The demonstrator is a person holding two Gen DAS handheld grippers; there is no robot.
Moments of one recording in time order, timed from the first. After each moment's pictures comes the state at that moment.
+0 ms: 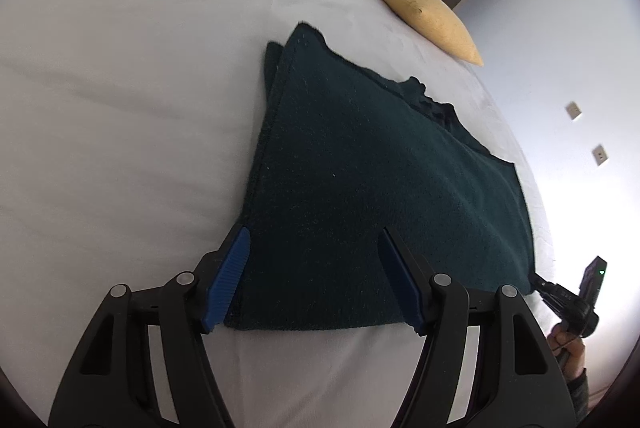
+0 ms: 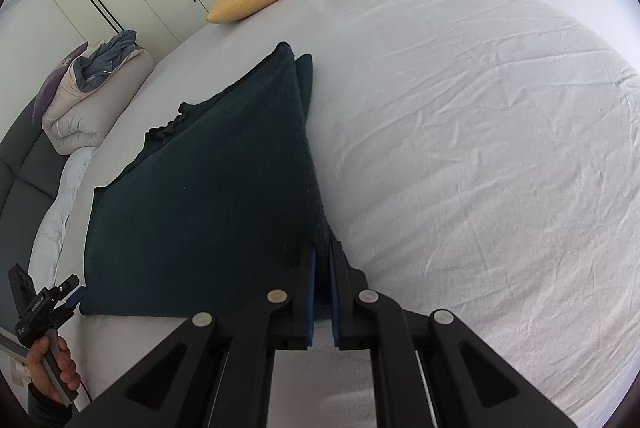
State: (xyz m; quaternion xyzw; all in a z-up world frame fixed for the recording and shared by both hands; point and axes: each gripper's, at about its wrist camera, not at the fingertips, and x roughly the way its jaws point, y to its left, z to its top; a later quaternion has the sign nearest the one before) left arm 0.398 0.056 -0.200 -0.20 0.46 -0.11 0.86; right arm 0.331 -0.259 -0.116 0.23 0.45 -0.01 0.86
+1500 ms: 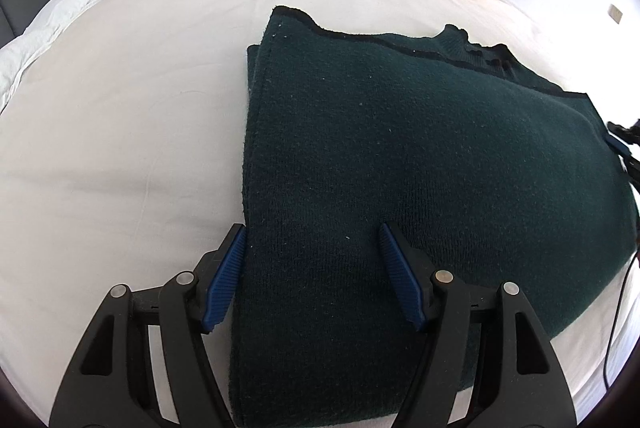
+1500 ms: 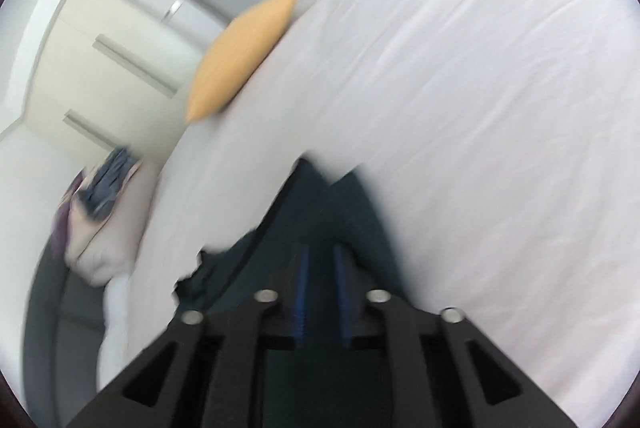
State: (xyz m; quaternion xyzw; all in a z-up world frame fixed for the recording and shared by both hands) left arm 0.433 0.015 -0.208 -0.01 0.48 -0.05 0.87; right arm 0.446 -0.255 -0.109 0.40 0.33 -0.05 0.86
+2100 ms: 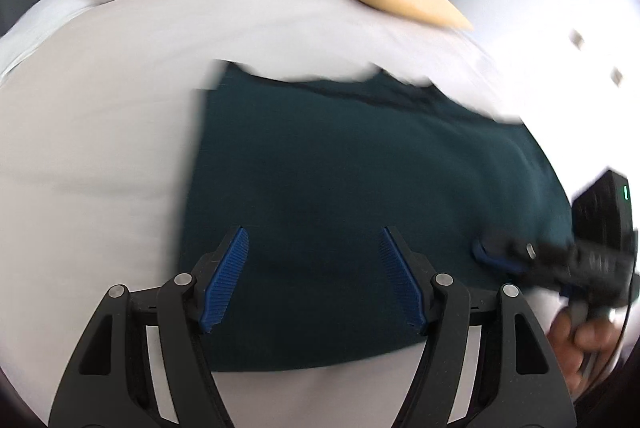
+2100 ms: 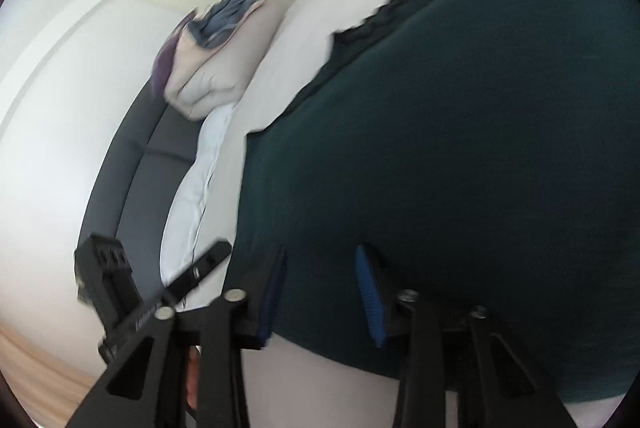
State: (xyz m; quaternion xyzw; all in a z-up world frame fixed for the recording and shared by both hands) left arm 0.403 -0.036 -0.173 -0.04 0.45 -0.13 0.88; right arm 0.425 -0.093 -0.160 0.38 0.45 0.24 0.77
